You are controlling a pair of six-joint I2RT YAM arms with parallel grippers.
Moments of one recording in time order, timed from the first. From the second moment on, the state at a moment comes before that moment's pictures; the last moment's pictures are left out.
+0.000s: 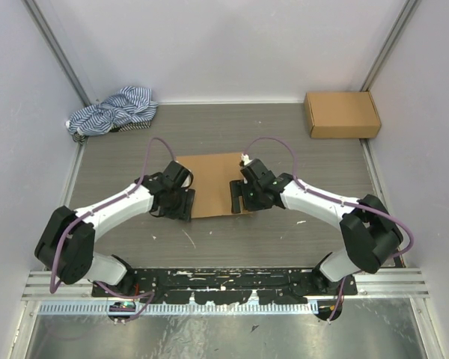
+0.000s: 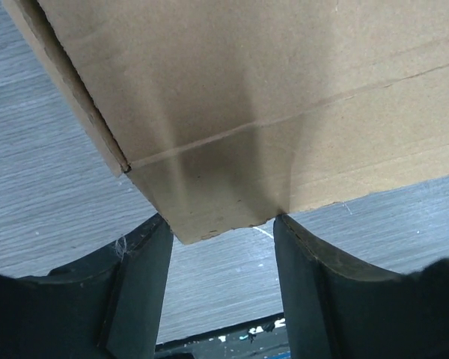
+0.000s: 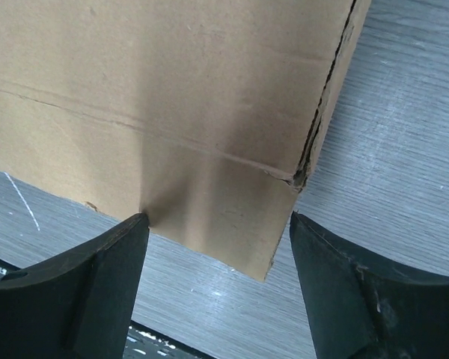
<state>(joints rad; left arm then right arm) -0.63 1.42 0.86 -0.65 0.00 -0.42 0.71 1.49 0.93 -0.45 -0.04 0.51</state>
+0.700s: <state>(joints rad) -0.63 1.24 0.76 -0.53 -0.10 -0.47 0.72 1.32 0.86 -0.42 0.03 0.48</state>
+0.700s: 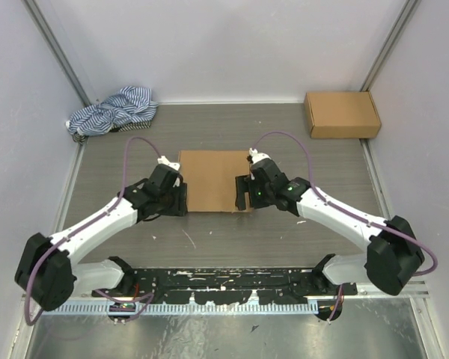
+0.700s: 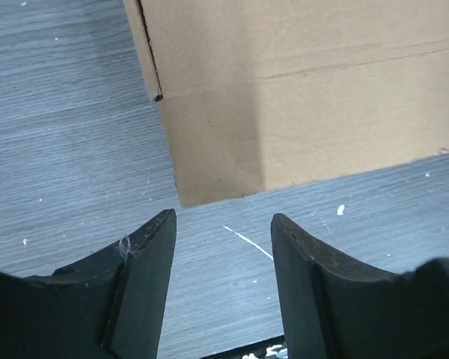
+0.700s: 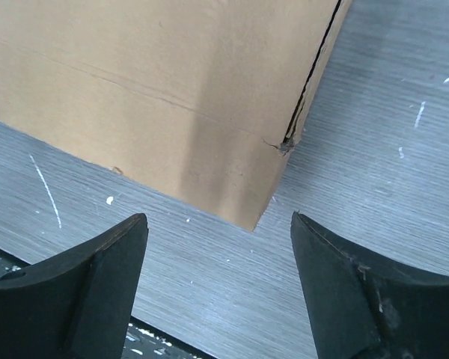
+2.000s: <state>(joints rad) -0.63 1.39 0.70 -0.33 -0.06 -0.45 0.54 2.33 1.92 -0.45 -0.16 0.20</state>
